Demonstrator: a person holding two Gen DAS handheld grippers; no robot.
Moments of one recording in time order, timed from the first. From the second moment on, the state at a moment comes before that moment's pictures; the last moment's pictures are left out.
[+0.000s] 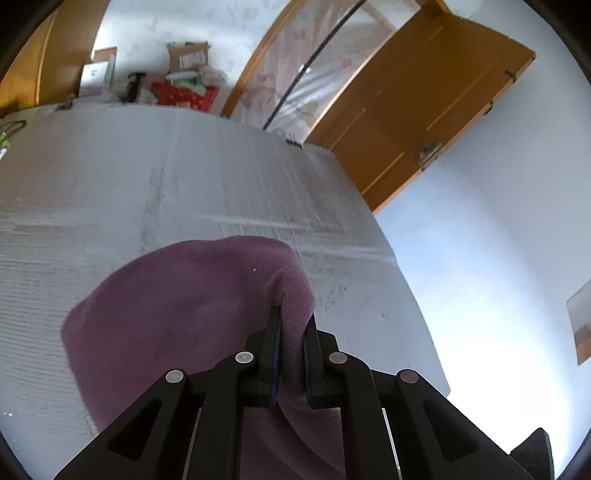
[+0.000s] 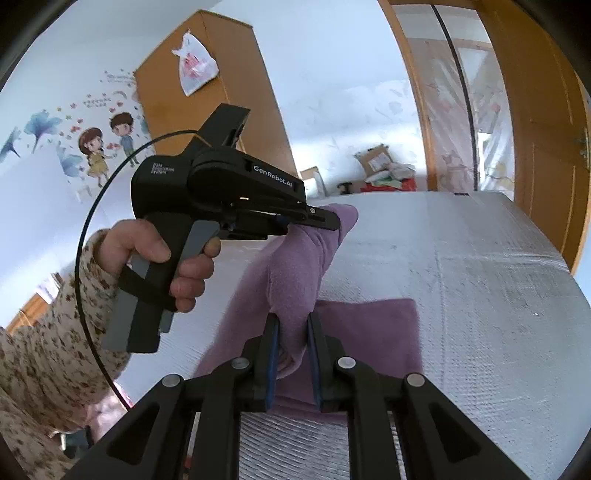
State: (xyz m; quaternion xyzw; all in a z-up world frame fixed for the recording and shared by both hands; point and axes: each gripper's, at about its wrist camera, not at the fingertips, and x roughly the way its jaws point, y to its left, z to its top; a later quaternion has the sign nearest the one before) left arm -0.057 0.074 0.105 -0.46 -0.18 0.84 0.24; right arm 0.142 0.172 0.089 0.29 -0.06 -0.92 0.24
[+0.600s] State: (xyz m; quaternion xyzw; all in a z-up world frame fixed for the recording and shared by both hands) left arm -0.083 0.108 0.050 -0.51 -0.18 0.80 0.25; right arm 0.128 0.206 0.038 0.36 -0.08 -0.91 0.17
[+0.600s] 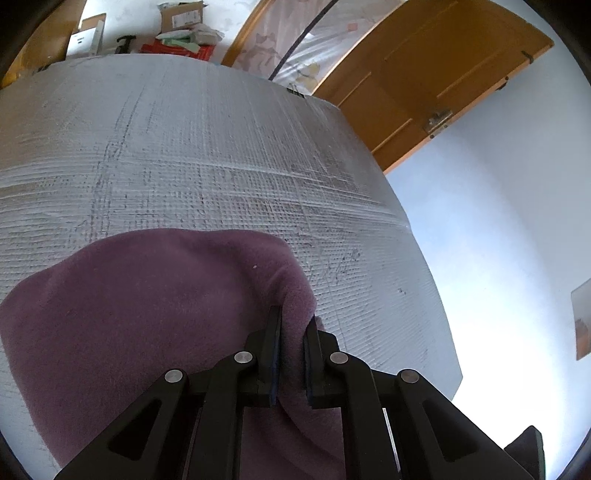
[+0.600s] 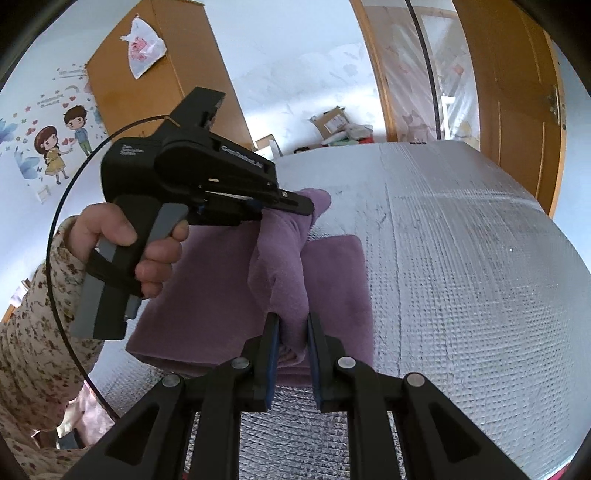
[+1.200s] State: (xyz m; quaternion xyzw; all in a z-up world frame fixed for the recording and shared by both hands) left arm -0.048 0.036 0.069 -0.46 -0.20 0.83 0.24; right arm 0.124 0.233 0.027 0.39 -0.10 -0.91 0.12
